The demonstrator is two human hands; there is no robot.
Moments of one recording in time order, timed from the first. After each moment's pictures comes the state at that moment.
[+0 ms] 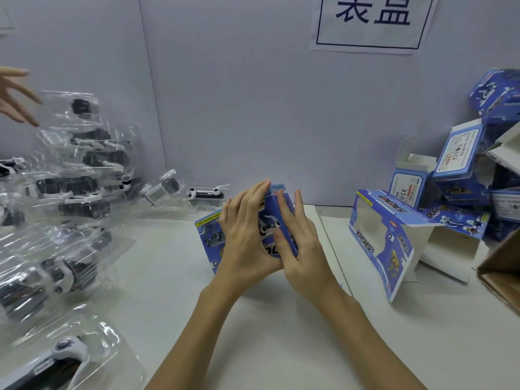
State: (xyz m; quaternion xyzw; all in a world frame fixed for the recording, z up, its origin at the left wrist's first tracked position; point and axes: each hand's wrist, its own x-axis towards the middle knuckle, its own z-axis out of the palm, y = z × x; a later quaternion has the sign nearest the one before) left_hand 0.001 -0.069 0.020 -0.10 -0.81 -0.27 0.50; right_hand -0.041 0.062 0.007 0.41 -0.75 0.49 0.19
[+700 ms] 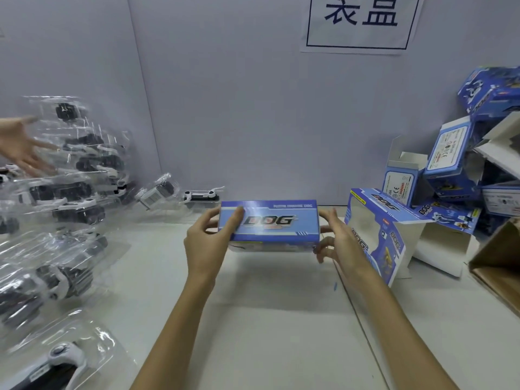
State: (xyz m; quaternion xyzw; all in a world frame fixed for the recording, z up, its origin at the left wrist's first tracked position) left_hand 0.002 -0.109 0.010 0.14 -0.68 -0.61 0.38; right_hand -0.088 0.118 0.021 0.18 -0.69 0.70 -0.02
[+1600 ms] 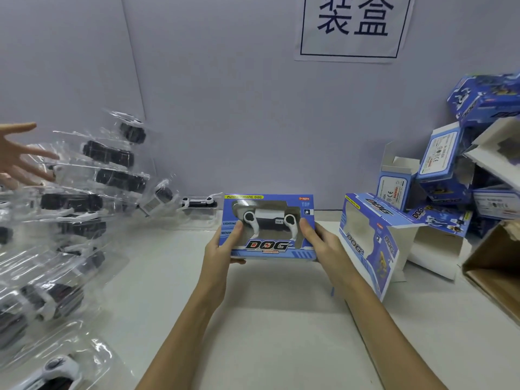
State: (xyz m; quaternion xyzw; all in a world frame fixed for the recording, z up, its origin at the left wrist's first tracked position) left_hand -0.010 -0.099 -0.006 0.07 -0.63 -0.73 0.24; right_hand -0.081 0.105 0.012 0.21 -0.70 0.68 -0.03
